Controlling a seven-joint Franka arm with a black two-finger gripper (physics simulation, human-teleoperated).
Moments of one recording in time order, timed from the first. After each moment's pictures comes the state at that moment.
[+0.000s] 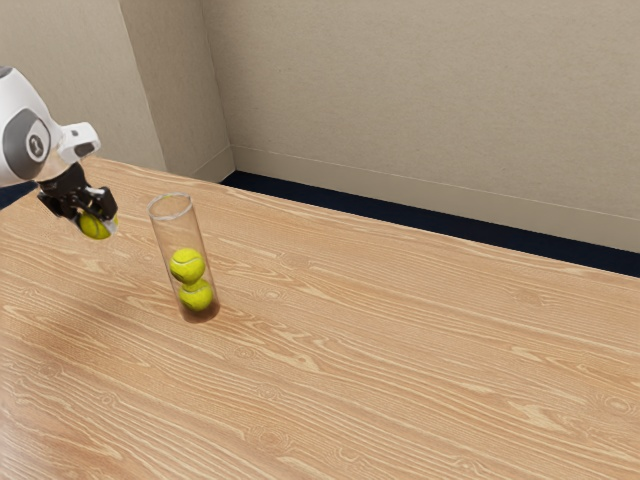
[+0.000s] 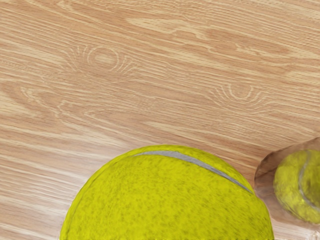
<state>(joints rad) 0.27 0.07 0.21 -2.01 -0.14 2.30 0.32</state>
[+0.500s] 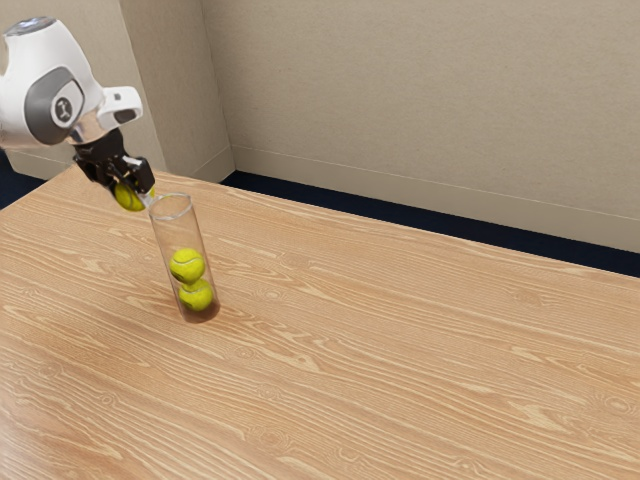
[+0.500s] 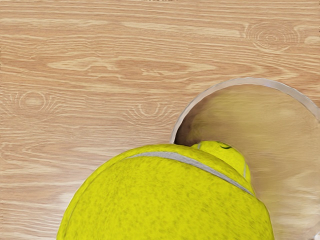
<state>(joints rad) 0.25 -0.03 0.04 -1.95 -0.03 2.15 0.24</state>
